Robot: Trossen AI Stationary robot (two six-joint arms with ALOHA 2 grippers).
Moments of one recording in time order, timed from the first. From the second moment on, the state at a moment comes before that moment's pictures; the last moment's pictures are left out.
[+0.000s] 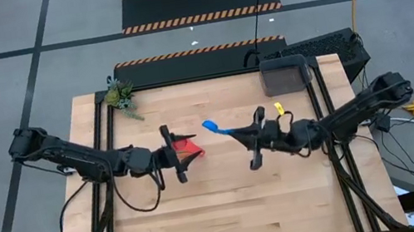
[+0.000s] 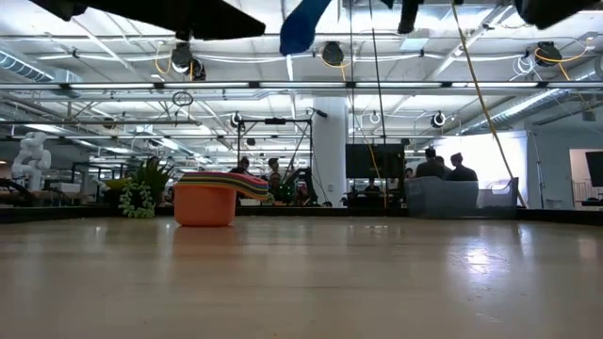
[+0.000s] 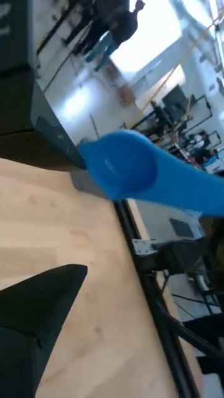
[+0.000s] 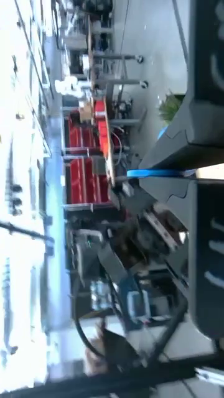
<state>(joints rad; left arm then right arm) -0.26 1.25 0.63 0.50 -0.51 0.41 0.26 1.36 0.62 1.00 0.52 -0.02</state>
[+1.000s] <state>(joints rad) -0.37 1.29 0.63 0.65 -0.82 0.68 0.18 1.88 0.83 1.55 0.44 0.22</state>
